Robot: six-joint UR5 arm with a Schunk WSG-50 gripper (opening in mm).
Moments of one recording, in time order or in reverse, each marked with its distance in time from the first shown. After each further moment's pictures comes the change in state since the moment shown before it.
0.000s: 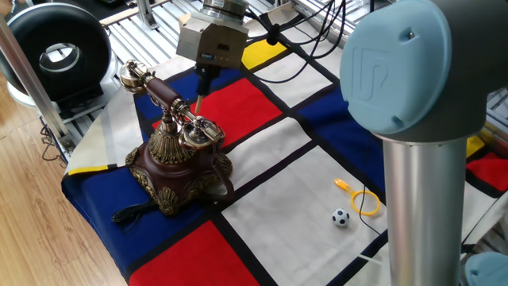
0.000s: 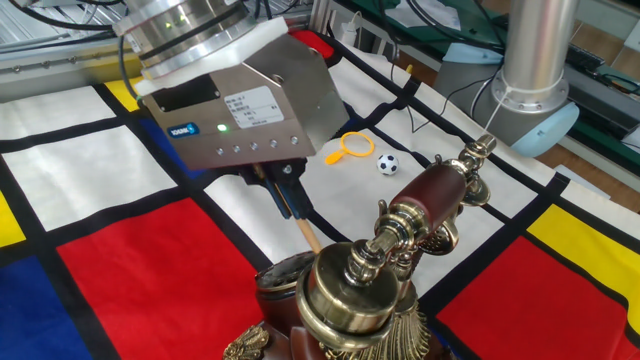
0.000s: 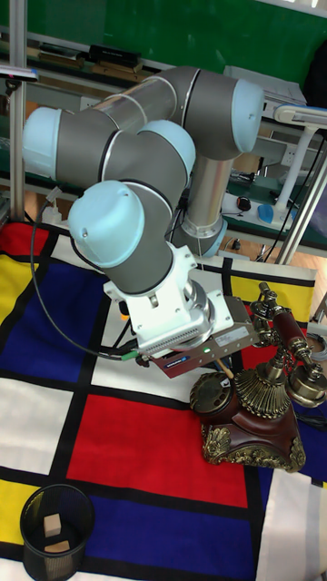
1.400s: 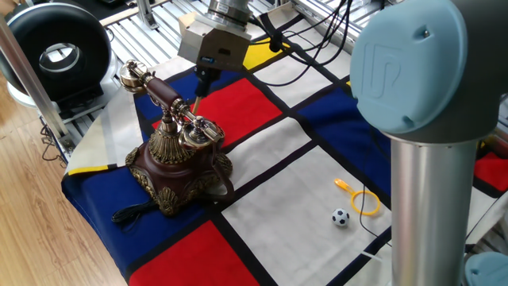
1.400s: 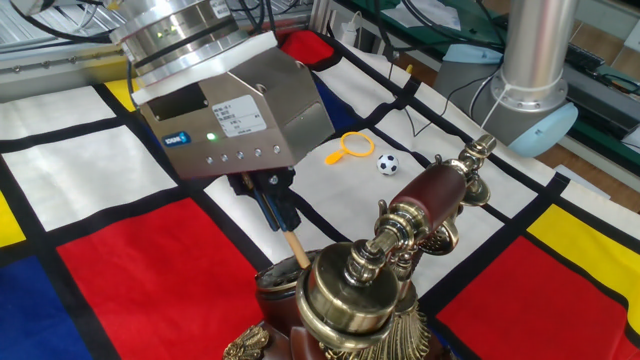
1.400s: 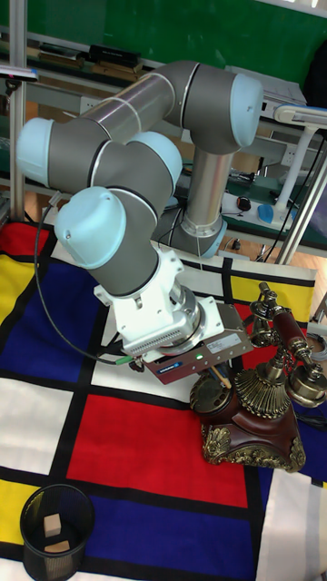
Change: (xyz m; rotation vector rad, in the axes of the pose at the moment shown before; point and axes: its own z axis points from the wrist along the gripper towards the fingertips) arm -0.009 -0.010 0.007 -0.031 -0.074 0.038
